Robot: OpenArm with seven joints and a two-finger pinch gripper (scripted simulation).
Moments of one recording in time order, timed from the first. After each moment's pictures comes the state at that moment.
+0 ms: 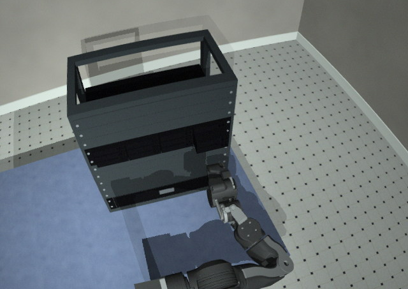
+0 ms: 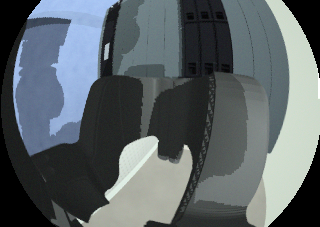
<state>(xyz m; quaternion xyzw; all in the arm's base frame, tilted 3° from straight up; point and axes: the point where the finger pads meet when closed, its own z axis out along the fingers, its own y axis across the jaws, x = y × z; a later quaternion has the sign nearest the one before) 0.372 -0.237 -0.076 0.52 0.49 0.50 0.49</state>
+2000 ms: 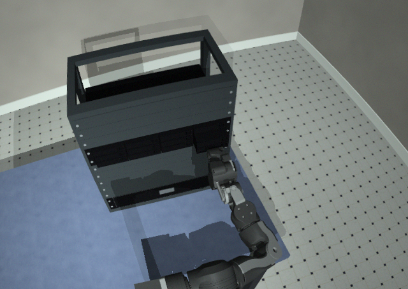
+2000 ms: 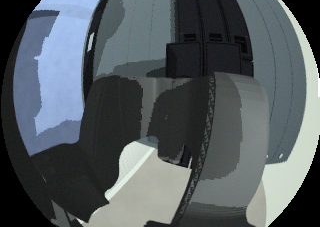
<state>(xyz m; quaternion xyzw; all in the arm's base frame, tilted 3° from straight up) 0.437 -0.258 -0.085 0.51 0.49 0.51 0.49</state>
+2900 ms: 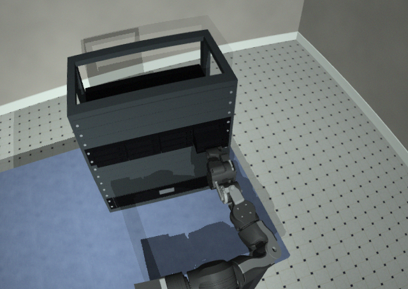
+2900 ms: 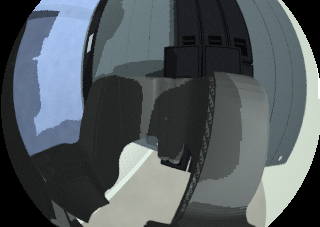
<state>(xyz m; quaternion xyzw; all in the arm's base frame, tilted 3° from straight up) 0.438 -0.255 -0.084 0.51 0.49 0.52 0.49</state>
